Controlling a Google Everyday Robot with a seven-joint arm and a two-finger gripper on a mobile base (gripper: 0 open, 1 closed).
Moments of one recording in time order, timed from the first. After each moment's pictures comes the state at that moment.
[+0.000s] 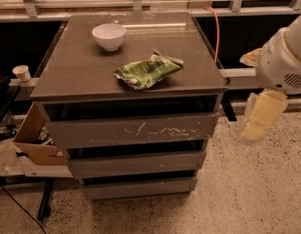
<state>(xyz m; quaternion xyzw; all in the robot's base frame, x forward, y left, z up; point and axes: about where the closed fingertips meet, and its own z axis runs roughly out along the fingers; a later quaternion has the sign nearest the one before) 0.449 -0.196 0.936 -0.60 0.78 0.00 0.20</state>
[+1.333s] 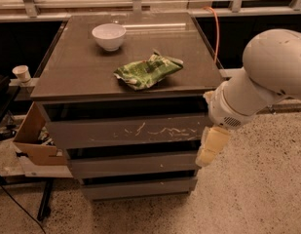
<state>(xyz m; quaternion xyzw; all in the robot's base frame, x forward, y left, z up) 0.481 -0.146 0.812 -0.61 0.77 0.03 0.19</state>
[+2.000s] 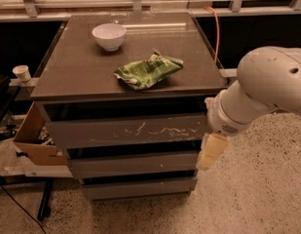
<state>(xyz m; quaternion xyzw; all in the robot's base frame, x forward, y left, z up) 0.485 -0.155 0.785 -0.60 0.78 0.01 0.19</state>
